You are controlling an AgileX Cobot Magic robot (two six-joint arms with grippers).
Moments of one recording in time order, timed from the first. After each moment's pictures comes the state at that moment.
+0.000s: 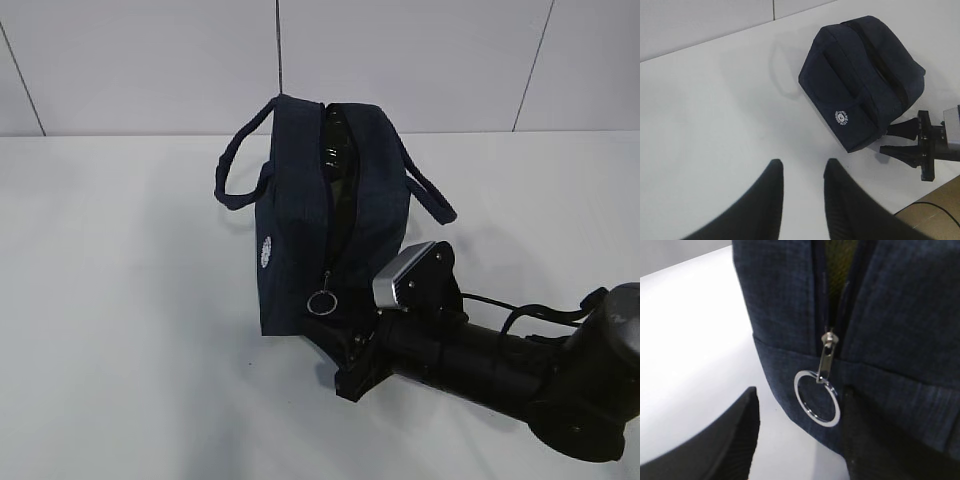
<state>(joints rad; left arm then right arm) -0.22 1.14 -1.56 -0.24 1.26 0.17 0.48 2.12 -0.63 -0.42 -1.15 0.16</state>
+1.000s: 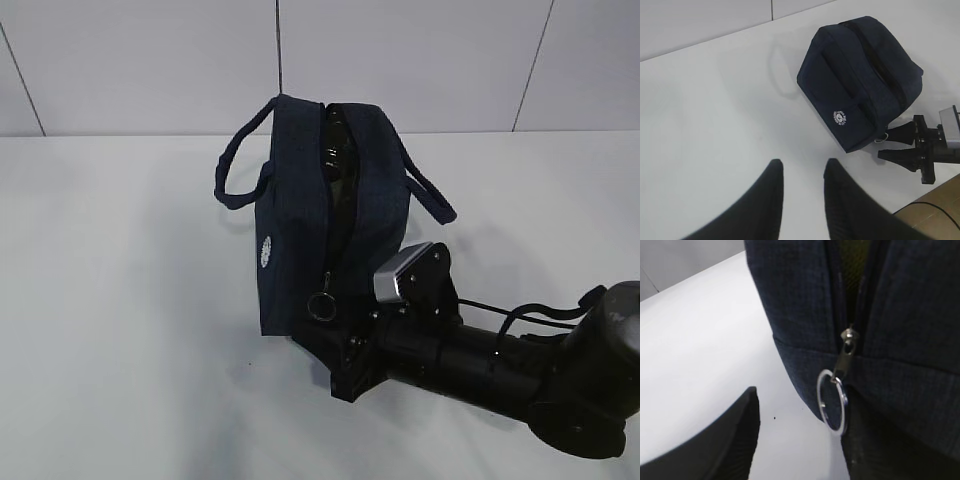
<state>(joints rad) -0.22 1.14 -1.56 -0.25 1.26 0.17 0.48 2.12 -0.64 -0.49 -1.15 0.29</state>
